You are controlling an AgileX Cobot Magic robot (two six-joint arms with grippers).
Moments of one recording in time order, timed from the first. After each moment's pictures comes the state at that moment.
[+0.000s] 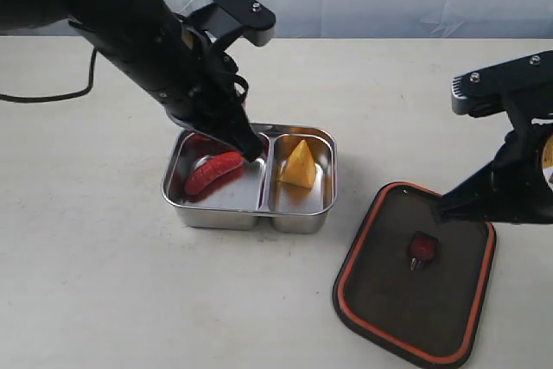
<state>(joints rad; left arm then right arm) -0.67 1.66 -1.25 -0.16 0.77 0.31 0.76 1.15 -0.67 -0.47 0.82 0.58</state>
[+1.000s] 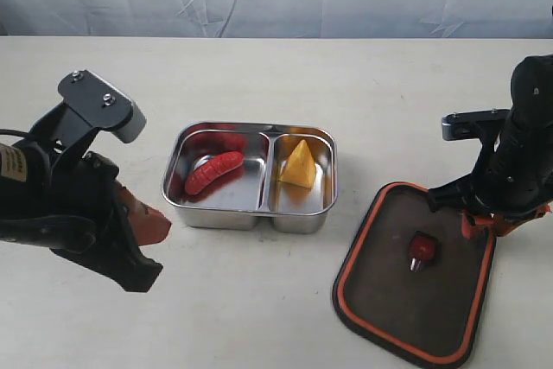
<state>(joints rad) -0.67 1.14 -0.66 -0.34 0.58 0.29 0.29 1.80 -0.88 -0.06 0.73 0.06</state>
